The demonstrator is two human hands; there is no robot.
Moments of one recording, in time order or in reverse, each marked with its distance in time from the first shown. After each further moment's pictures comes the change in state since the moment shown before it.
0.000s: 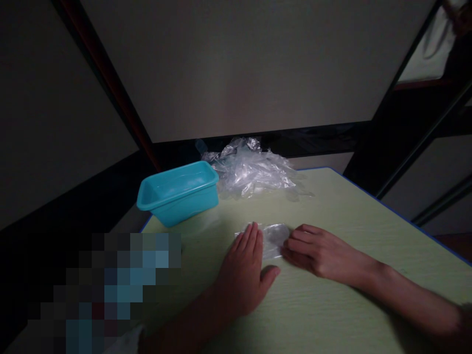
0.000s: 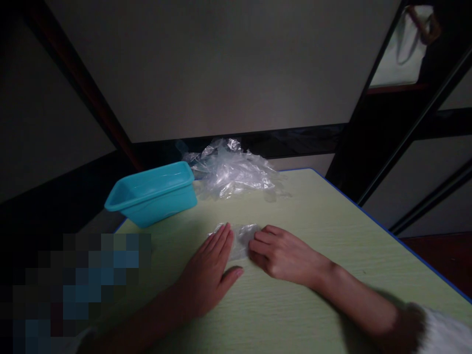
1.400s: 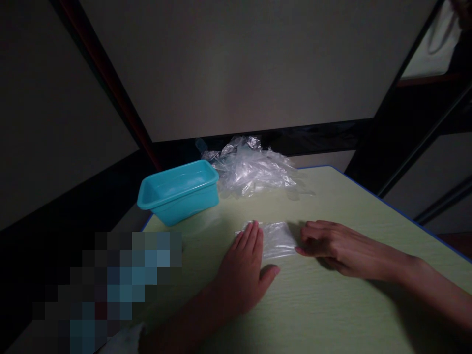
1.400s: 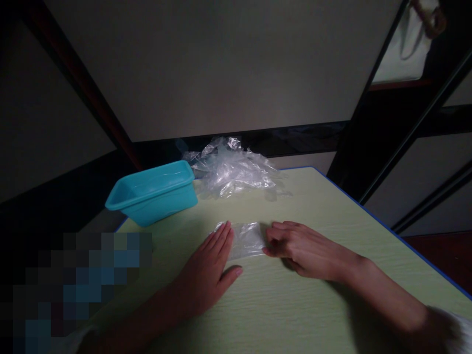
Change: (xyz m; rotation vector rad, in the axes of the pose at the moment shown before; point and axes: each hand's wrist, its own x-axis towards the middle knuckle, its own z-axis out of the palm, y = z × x) left_hand 0.000 -0.002 -0.006 -0.028 -0.048 0.017; right_hand -0.018 0.019 -0.024 0.336 -0.338 0.165
